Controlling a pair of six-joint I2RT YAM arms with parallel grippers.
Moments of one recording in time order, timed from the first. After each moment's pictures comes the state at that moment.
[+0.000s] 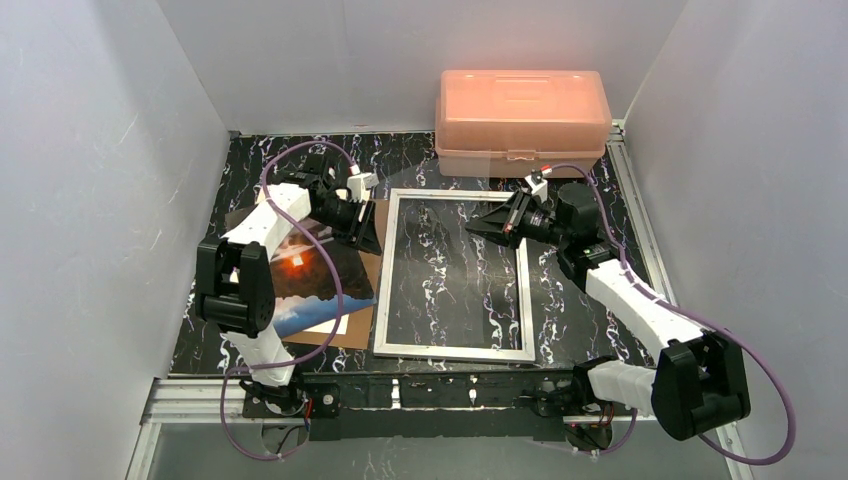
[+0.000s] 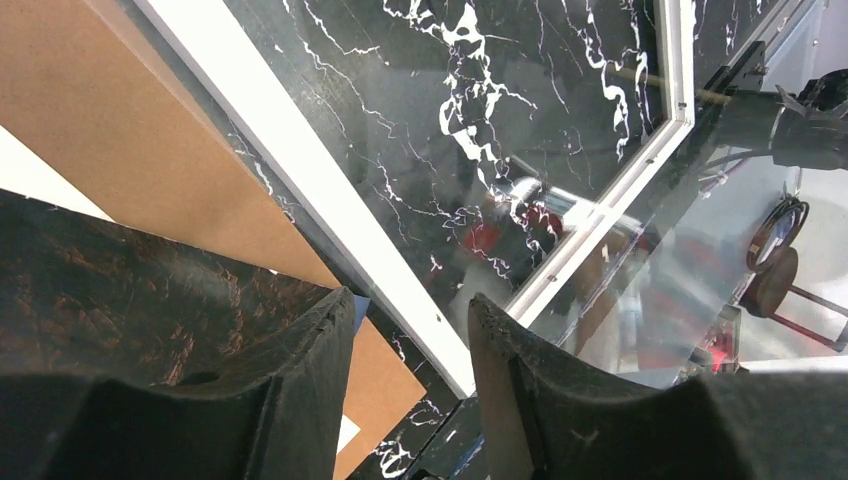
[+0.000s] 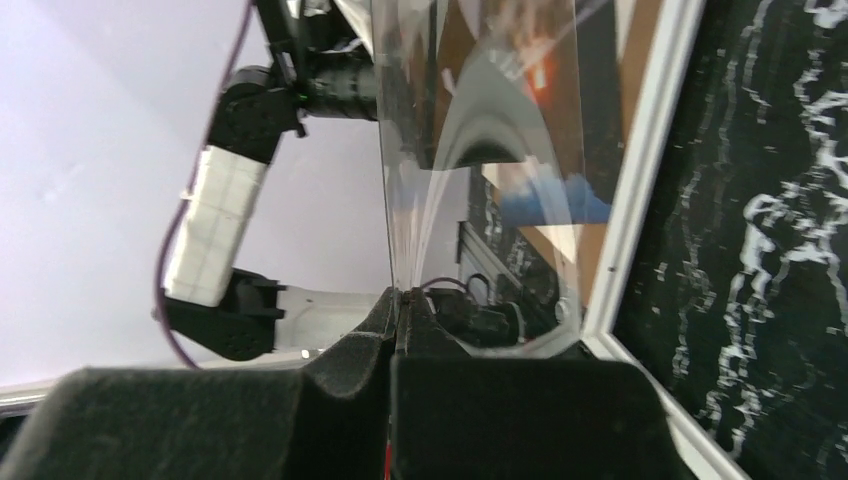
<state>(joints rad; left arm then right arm) -0.19 1.72 1.33 -0.92 0.74 0.18 0.35 1.16 0.73 0.24 -0.77 1.31</state>
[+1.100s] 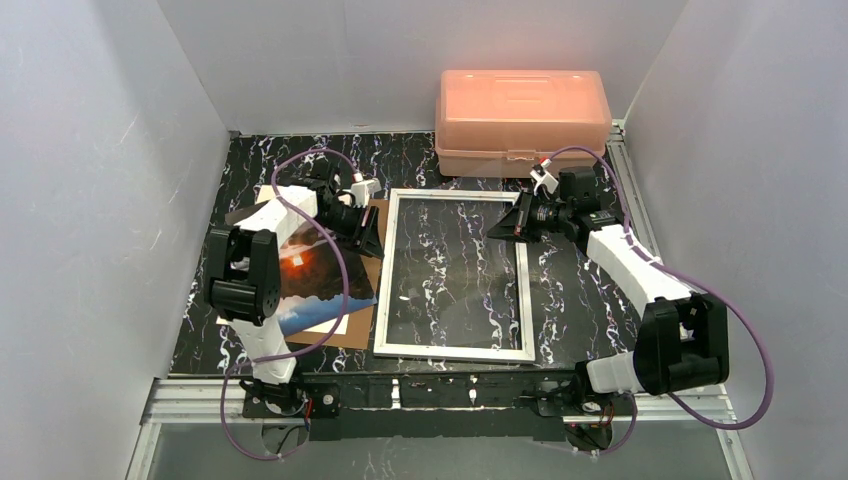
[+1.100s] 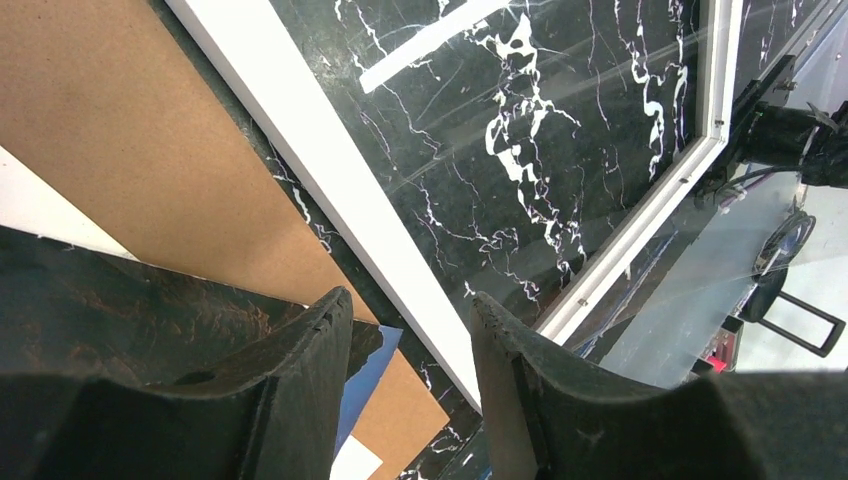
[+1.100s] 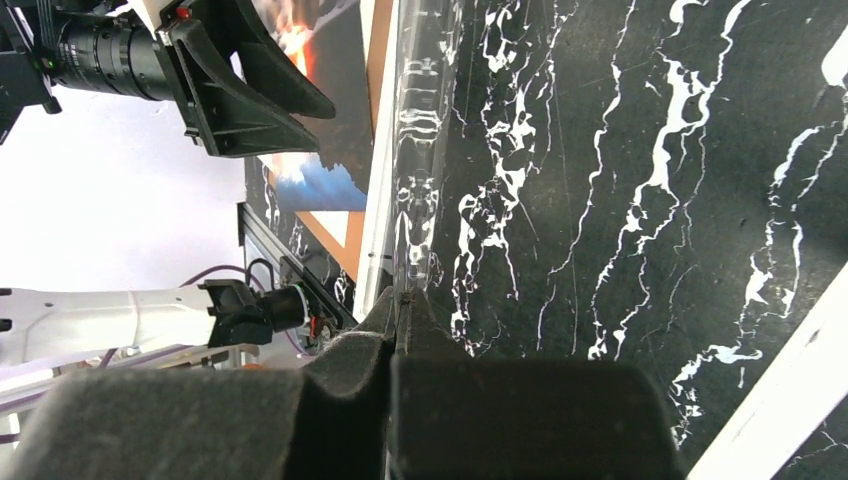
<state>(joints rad) -0.20 1.80 1.29 -0.83 0.72 0.16 0.22 1.36 0.95 -0.31 -0.74 0.60</state>
